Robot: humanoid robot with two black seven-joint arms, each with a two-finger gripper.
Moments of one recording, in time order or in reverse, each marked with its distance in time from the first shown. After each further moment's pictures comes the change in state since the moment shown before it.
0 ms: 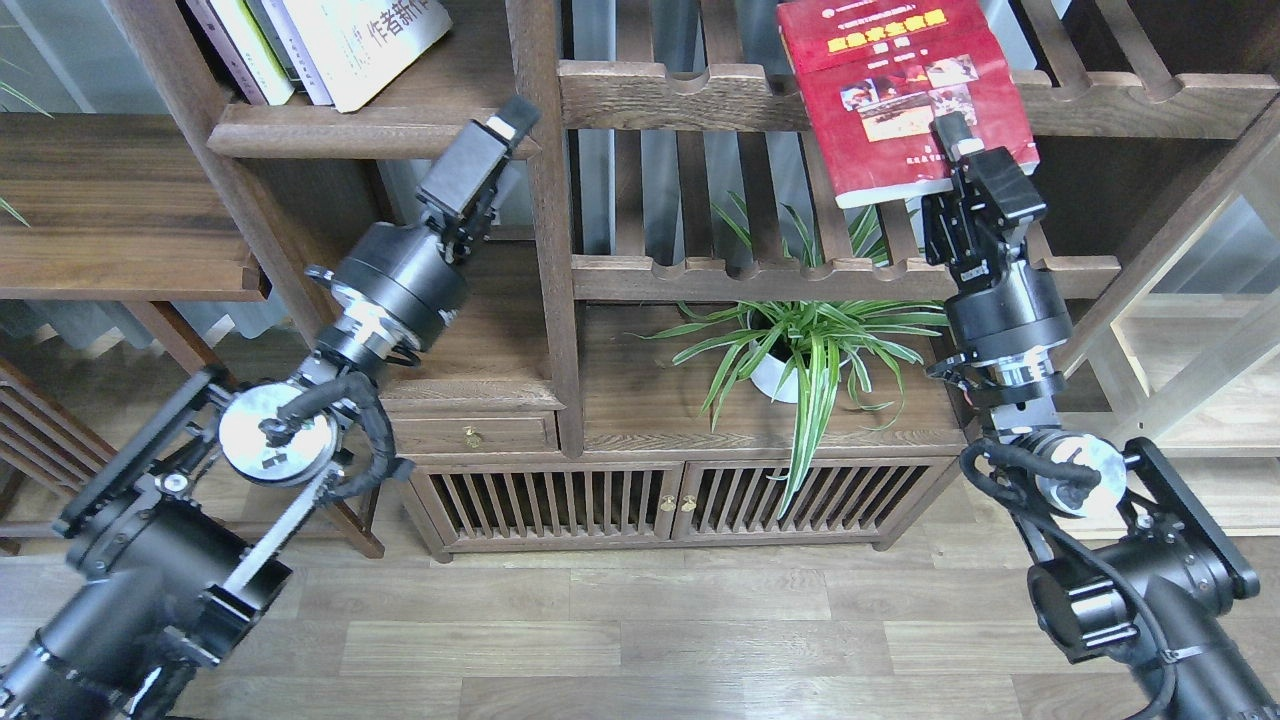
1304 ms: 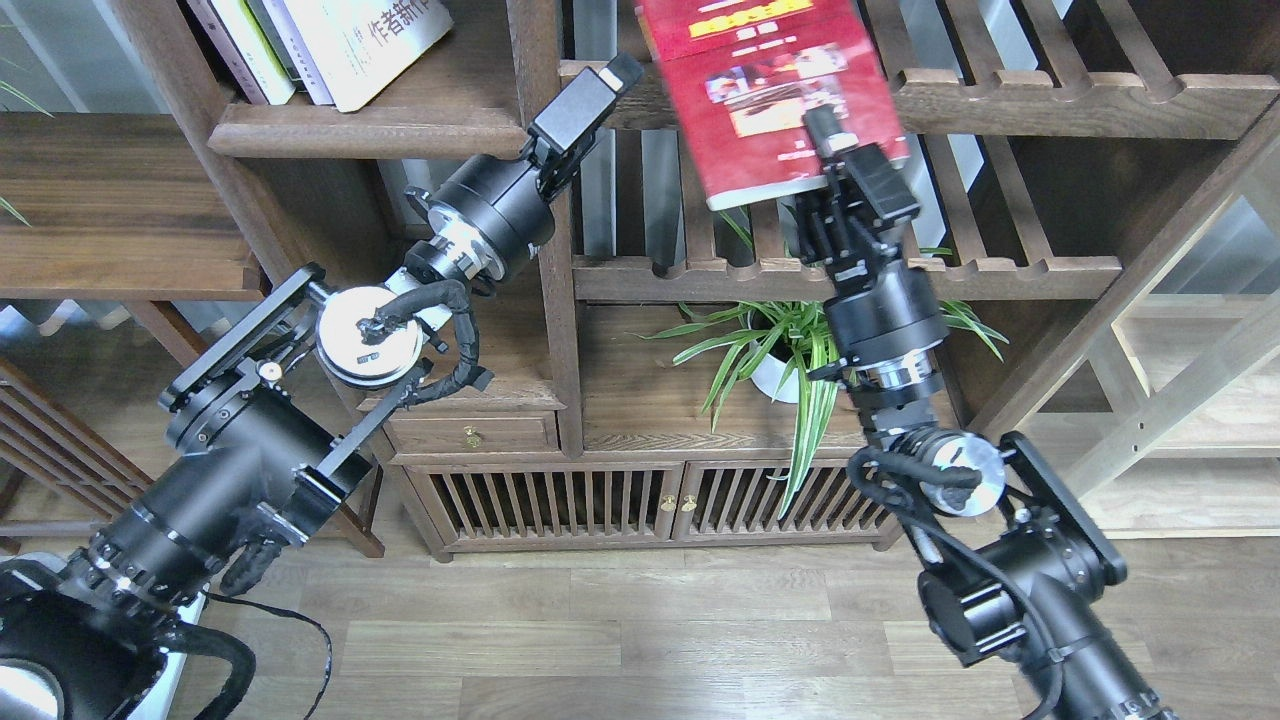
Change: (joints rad) left arm -0.293 -0.096 0.069 0.309 -0.039 -0.039 0.054; right arm 0.048 0.193 -0.103 0.012 -0.056 0.000 -0.006
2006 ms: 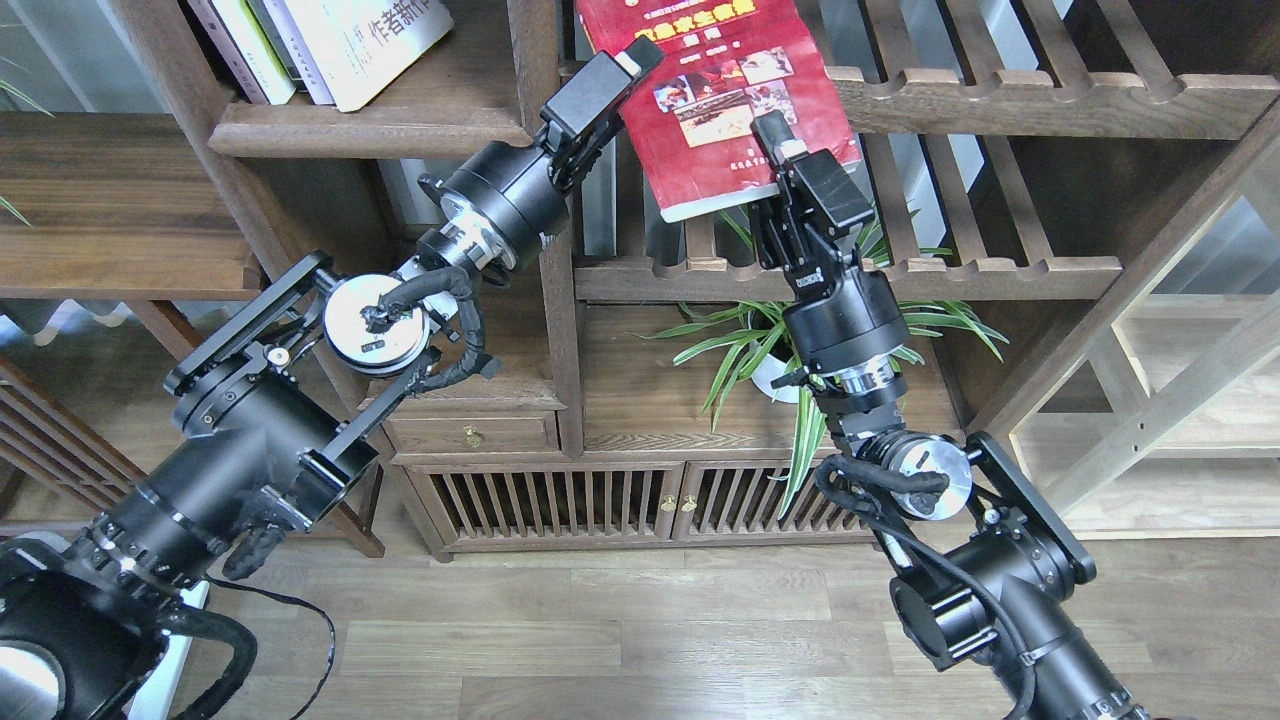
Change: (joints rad) left arm -0.053 0.000 0.039 0.056 -0.065 -0.031 0.009; right arm 0.014 0.033 -0.020 0.000 -0.038 0.000 0.000
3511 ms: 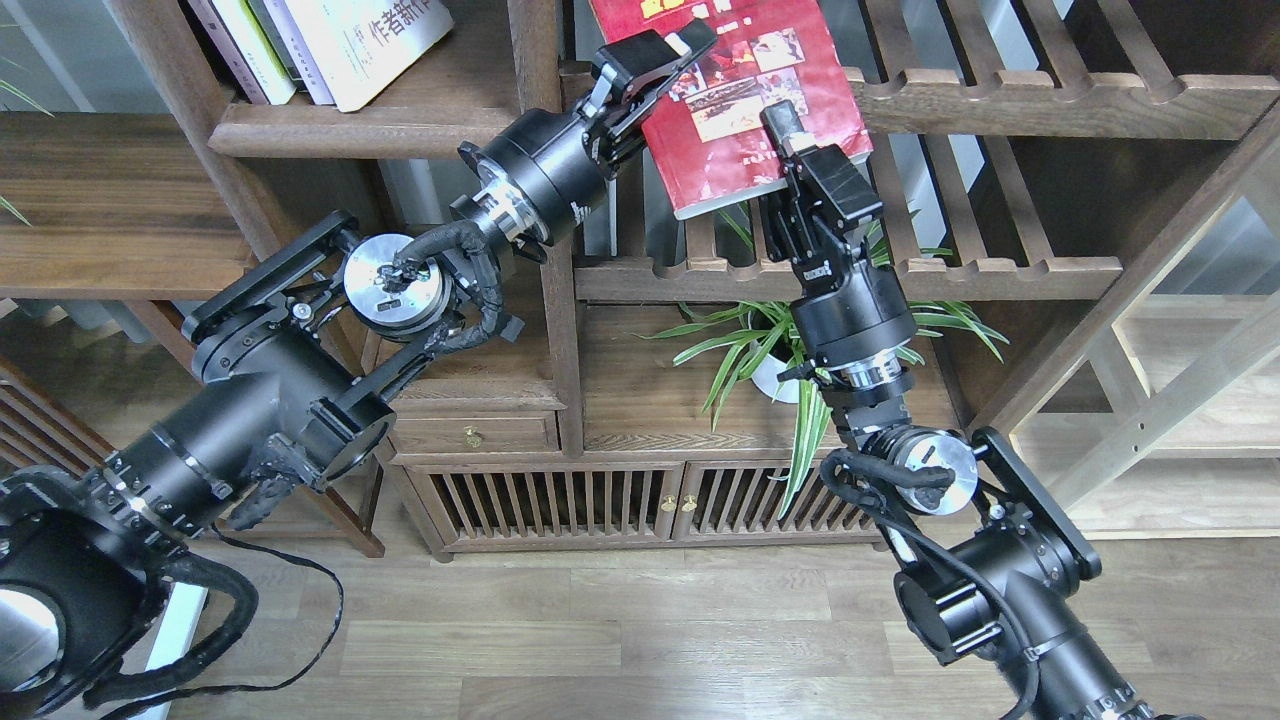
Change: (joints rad) left arm -0.119 0.000 0.117 0.066 -0.262 -0.108 0.053; right arm 0.003 0.000 0.003 0.000 0.000 0.000 0.001
